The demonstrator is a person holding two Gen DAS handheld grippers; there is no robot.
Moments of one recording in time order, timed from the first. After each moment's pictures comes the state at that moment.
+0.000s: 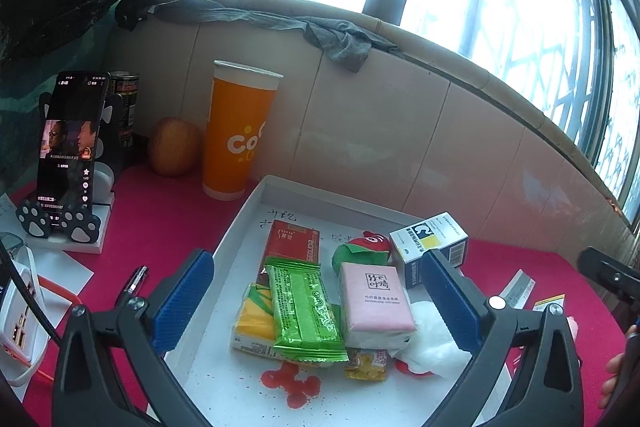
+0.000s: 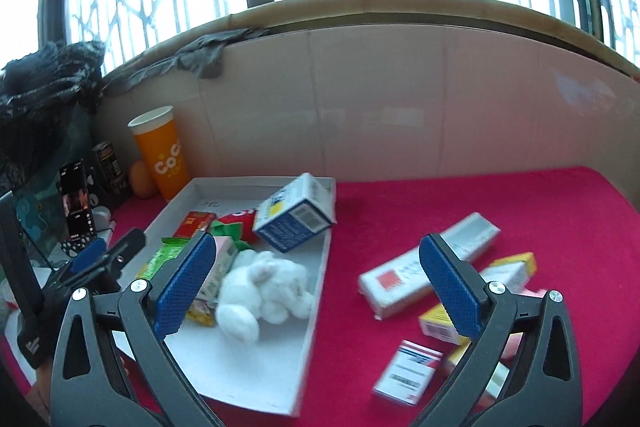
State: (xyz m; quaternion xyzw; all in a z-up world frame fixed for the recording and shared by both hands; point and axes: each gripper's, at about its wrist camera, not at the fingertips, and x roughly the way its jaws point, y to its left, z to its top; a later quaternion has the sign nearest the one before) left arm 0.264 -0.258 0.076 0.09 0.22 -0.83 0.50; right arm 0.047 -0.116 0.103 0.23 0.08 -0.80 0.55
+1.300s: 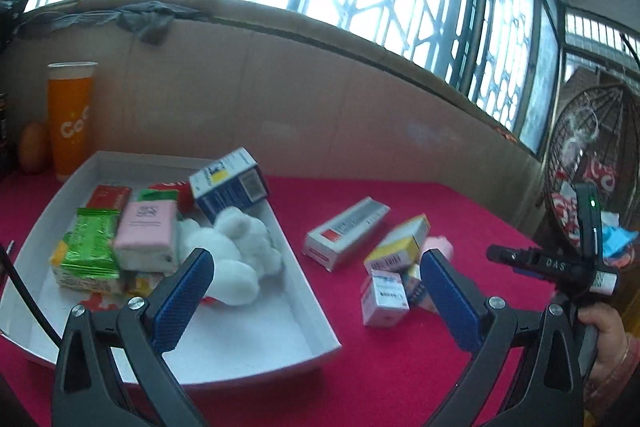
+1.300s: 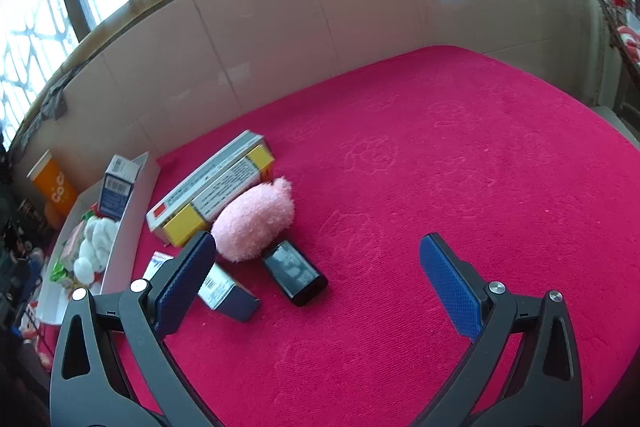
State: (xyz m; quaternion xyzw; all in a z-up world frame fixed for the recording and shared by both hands) left arm 0.174 -0.152 0.075 0.15 0.17 -0.93 0.28; right arm -0.089 0.039 0.039 0.36 0.01 -0.84 0.40
